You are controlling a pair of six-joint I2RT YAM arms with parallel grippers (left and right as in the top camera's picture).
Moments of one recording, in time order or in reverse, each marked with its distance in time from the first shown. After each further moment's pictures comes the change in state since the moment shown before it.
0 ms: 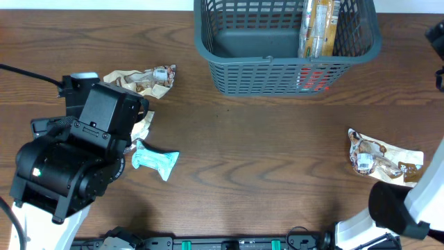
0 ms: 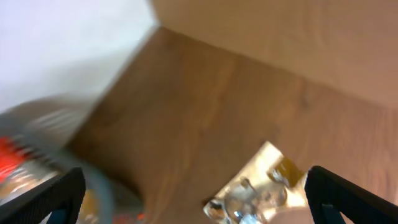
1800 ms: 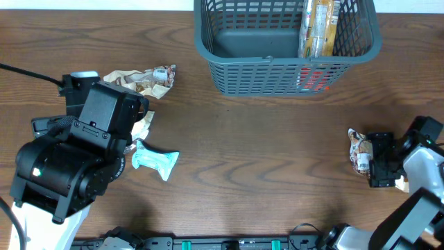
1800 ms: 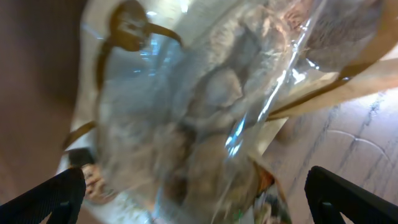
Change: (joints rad) left arm 0.000 0.000 0.000 0.014 0.003 0.000; right arm -0.412 -0.250 -1.709 1.007 -0.689 0.133
